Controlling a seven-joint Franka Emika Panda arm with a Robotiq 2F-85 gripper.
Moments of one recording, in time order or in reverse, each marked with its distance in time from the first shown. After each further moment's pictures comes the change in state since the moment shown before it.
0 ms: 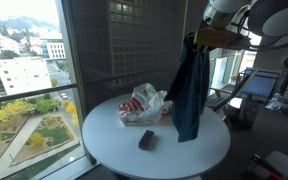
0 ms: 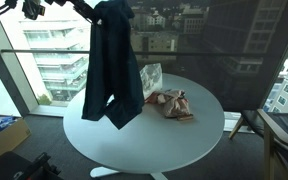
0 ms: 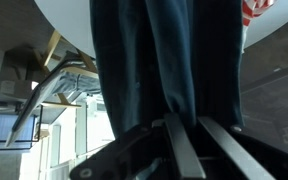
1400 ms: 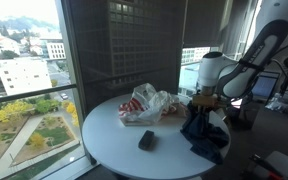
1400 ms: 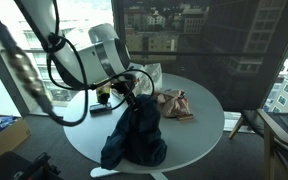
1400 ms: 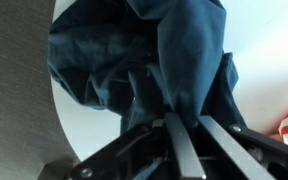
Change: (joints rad) arm -0.306 0.846 -0.070 0.132 0.011 0.345 -0.082
